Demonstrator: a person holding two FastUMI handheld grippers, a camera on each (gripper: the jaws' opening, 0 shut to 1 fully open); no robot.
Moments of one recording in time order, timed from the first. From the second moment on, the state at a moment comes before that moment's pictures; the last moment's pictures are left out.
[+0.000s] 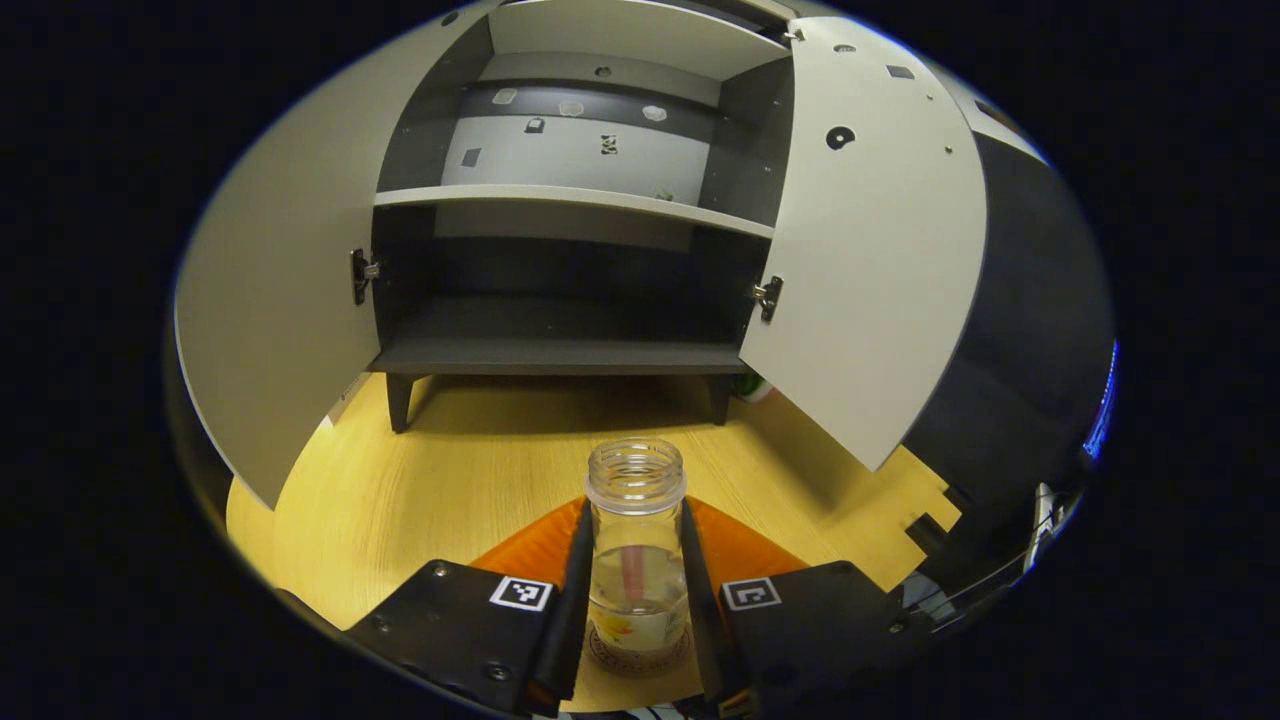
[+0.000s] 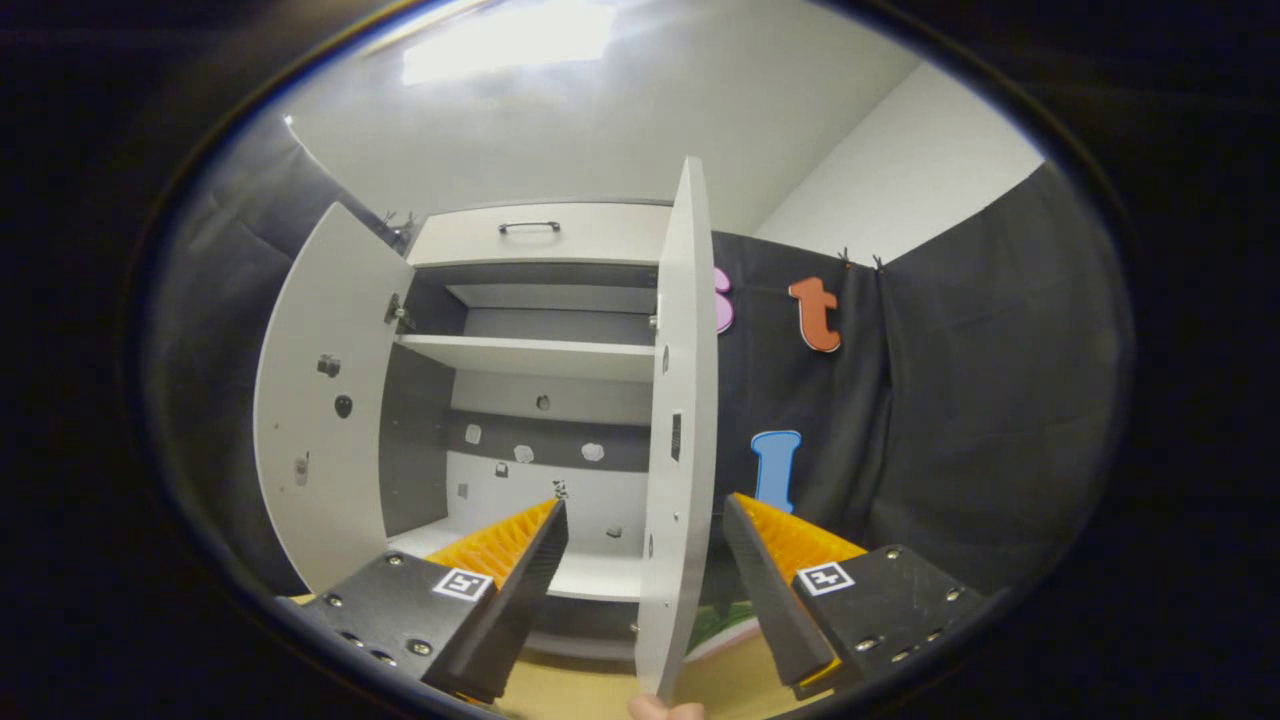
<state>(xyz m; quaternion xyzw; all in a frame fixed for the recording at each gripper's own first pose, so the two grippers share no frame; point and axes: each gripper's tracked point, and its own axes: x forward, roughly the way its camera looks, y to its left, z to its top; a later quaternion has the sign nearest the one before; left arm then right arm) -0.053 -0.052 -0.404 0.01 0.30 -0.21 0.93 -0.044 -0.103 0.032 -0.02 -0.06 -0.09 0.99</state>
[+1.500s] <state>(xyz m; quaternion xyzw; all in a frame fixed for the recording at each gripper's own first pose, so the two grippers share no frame) -0.099 -0.051 -0.390 0.03 0.32 -0.23 0.92 -0.034 -0.111 0.018 -0.01 -0.05 -0.08 1.00</state>
